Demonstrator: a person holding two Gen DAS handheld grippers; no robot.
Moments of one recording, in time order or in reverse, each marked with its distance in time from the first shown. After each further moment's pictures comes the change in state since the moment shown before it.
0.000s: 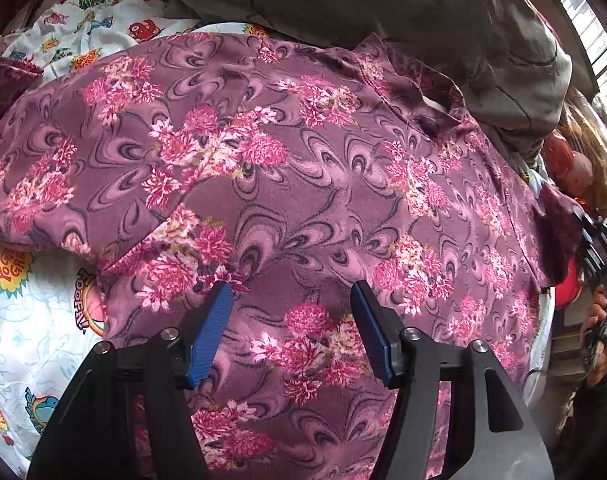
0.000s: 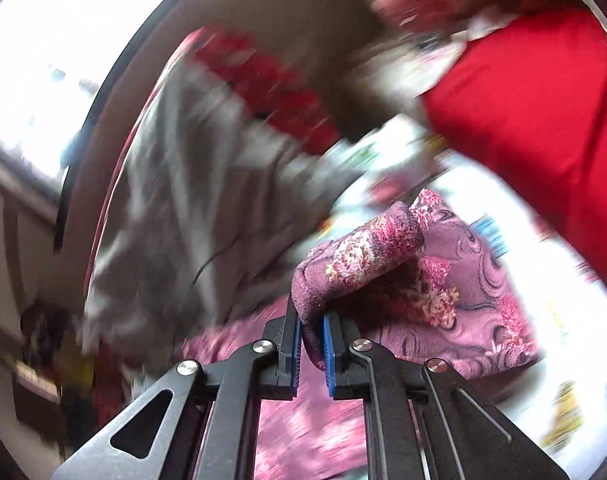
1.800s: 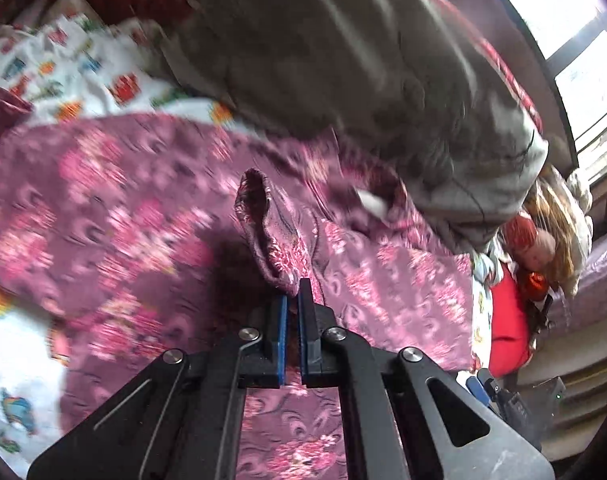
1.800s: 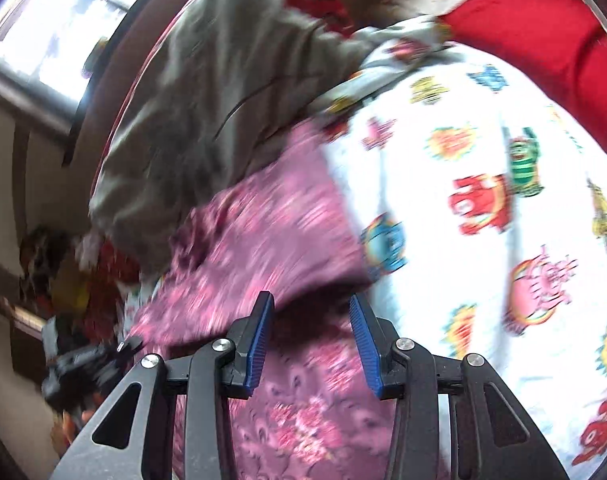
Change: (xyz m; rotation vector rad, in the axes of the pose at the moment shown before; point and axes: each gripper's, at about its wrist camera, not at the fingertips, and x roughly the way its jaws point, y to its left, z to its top) left arm -0.049 -0.021 0.045 -0.157 -0.165 -0.116; right arm -0.024 -0.007 -0.116 -0.038 0.147 0.000
